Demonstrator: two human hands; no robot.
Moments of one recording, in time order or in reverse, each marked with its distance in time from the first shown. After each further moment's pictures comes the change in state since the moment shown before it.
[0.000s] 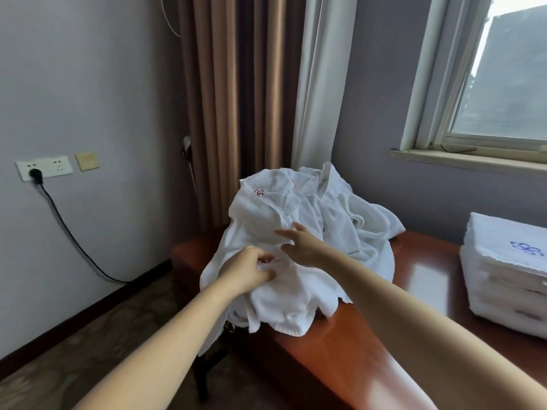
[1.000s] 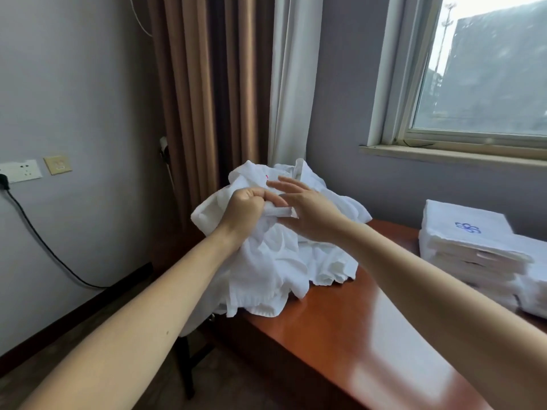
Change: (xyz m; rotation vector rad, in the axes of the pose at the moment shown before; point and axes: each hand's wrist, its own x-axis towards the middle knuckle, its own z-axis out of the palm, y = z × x) left_hand -0.027 0.119 -0.044 -0.652 0.226 0.224; right_hand -0.083 -0.012 -0.085 -0.278 0.363 -0.429
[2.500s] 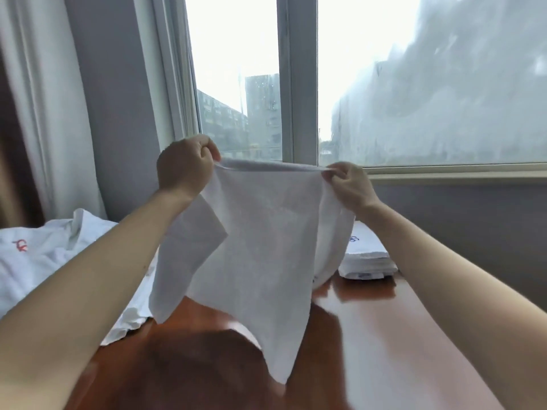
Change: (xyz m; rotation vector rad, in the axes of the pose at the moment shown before) left_hand 0.026 0.193 0.259 0.337 0.081 0.670; right_hand -0.328 0.092 -0.296 0.057 0.826 0.931
